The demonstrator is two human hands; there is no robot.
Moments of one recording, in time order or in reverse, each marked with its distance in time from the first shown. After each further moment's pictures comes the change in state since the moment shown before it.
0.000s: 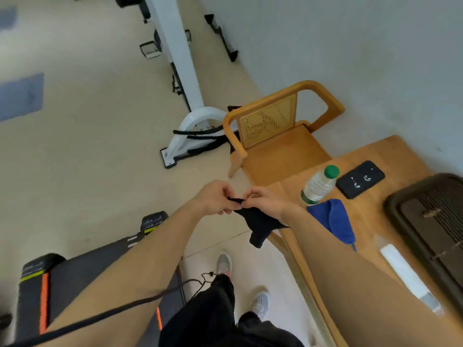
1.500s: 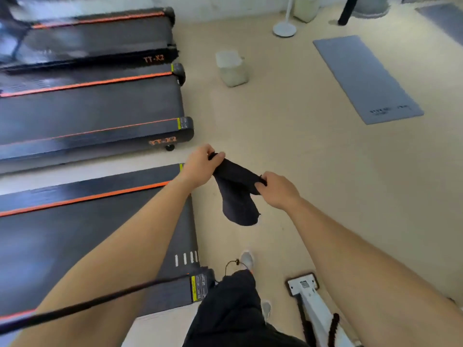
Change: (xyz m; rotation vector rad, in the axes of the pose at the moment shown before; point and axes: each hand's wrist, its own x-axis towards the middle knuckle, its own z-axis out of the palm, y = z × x) left_hand -0.071 -0.393 -0.589 -0.778 1.621 -0.852; right_hand 0.562 -0.568 0.529 -1.416 -0.881 -0.920
